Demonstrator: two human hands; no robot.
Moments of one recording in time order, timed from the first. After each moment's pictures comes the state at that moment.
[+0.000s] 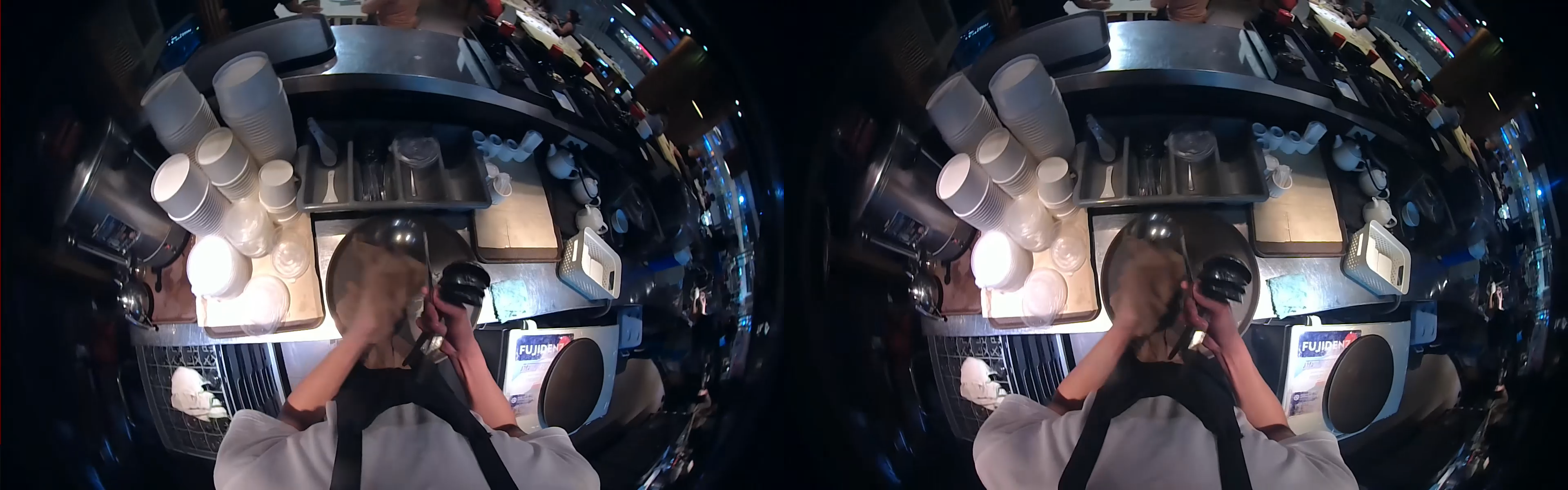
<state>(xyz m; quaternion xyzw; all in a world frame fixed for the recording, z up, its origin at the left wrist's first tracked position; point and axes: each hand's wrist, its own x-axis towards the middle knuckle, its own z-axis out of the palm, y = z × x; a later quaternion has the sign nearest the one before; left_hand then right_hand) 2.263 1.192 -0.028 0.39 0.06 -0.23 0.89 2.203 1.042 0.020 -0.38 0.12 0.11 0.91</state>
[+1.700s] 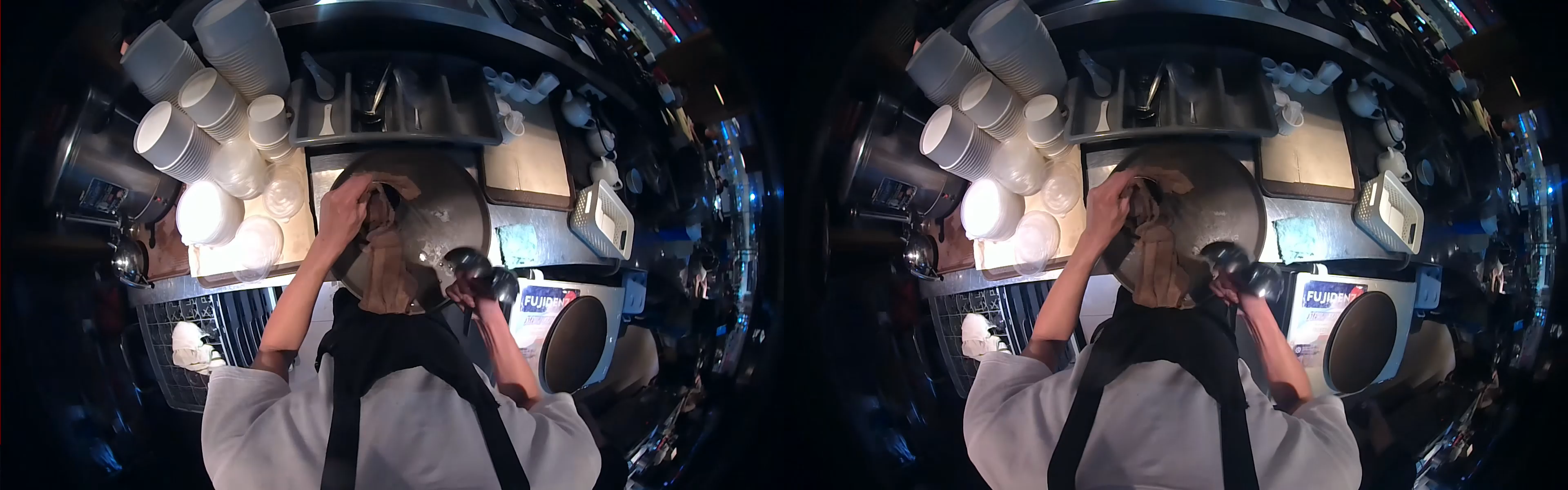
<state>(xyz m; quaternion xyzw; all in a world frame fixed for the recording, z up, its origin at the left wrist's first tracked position) 2.331 1.230 -0.038 0.84 -0.27 0.16 0.44 2.133 0.966 -0.070 -0.29 -0.02 0.17 0.94</state>
